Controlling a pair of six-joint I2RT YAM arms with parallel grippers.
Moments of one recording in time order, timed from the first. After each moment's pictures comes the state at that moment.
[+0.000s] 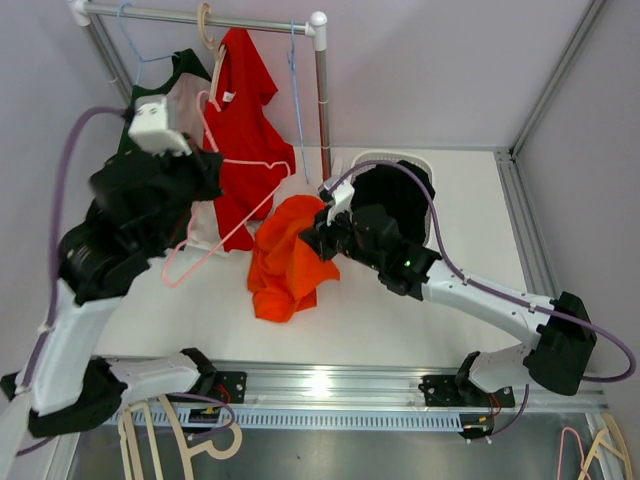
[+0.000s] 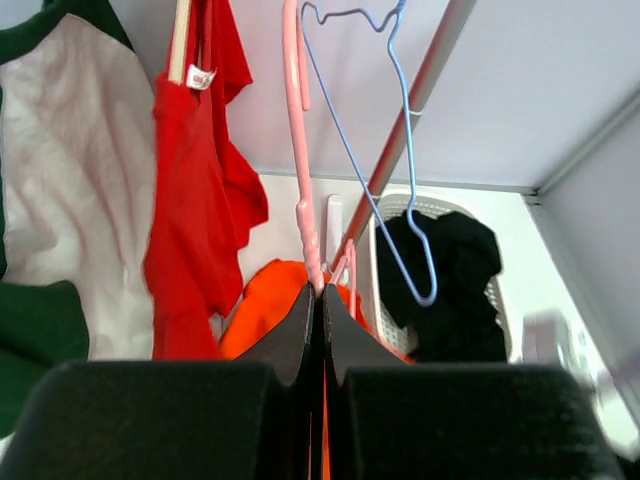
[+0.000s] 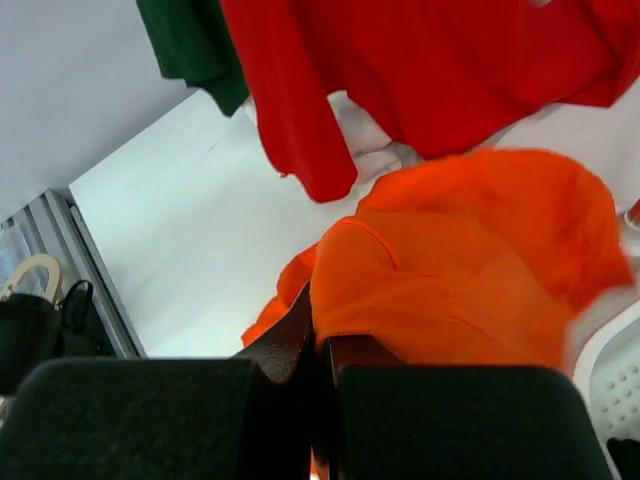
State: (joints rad) left arm -0.71 1.17 1.86 -0.84 -0.54 -0.31; right arm 0.98 1.35 1.07 0.07 0.01 0.23
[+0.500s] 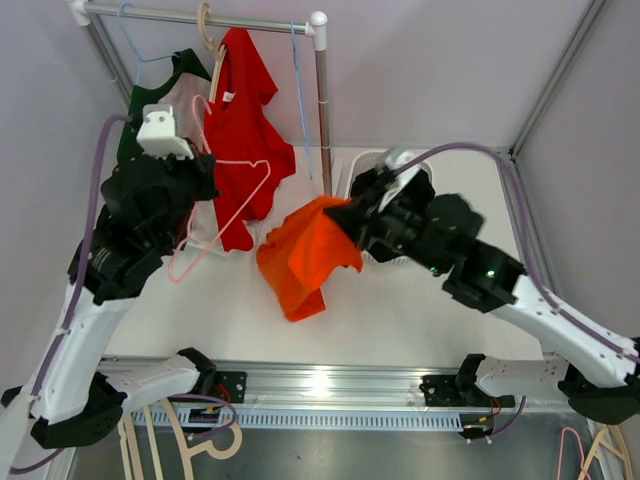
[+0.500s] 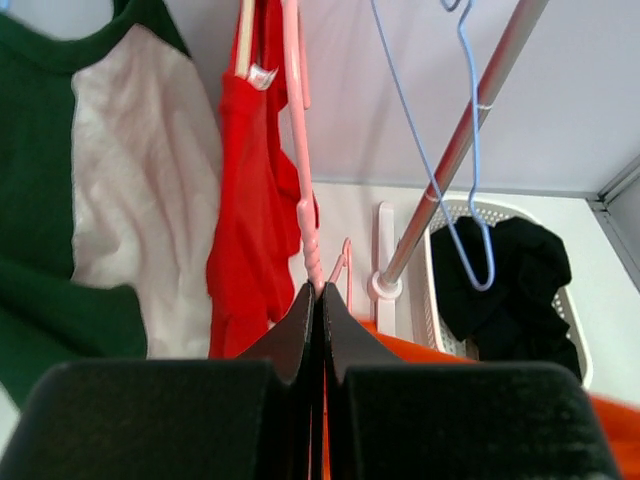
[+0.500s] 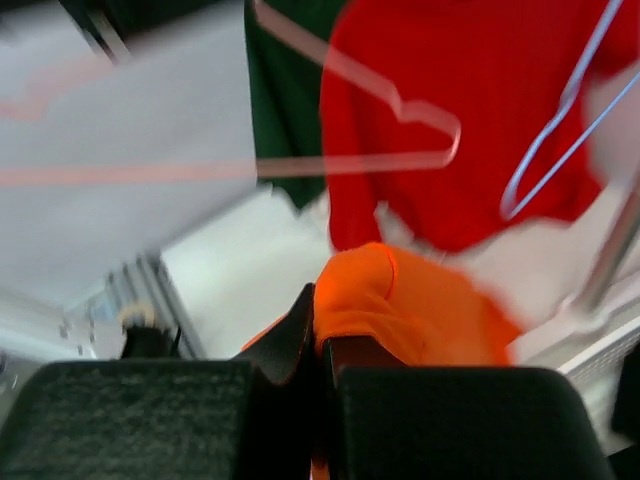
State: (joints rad) left arm -0.59 1.02 1.64 -0.72 -0.50 -0.21; right arm 1.02 1.12 1.29 -0.20 0.04 0.21
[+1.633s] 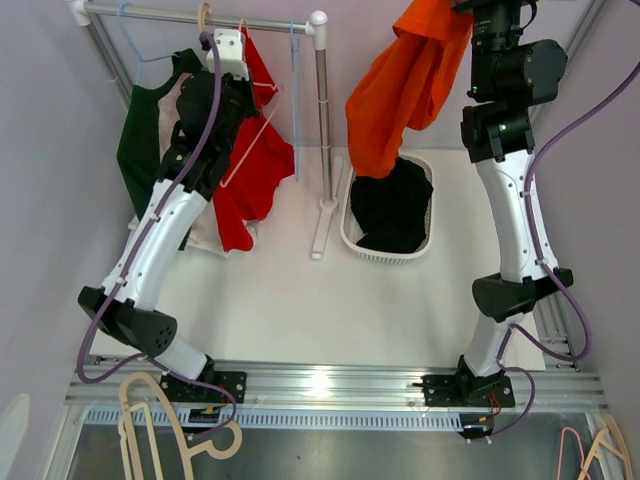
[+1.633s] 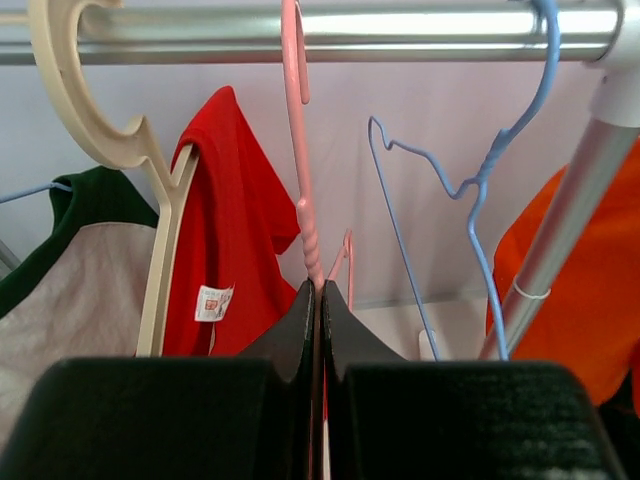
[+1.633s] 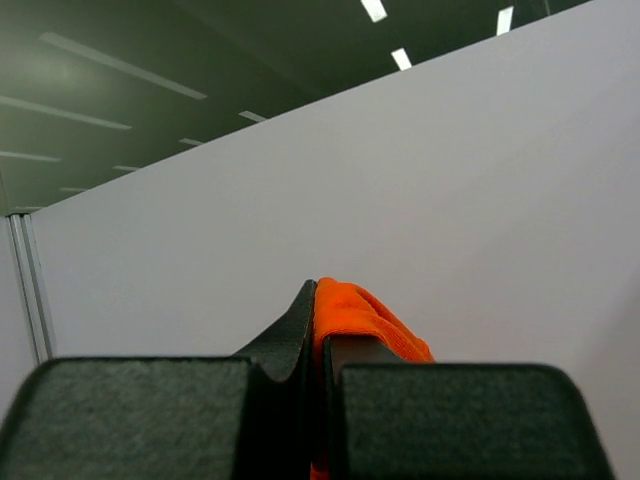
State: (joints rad) left arm -0.41 1.54 1.86 -0.23 -0.28 0.05; right arm 0.35 1.84 2.47 0.28 0.13 0.17
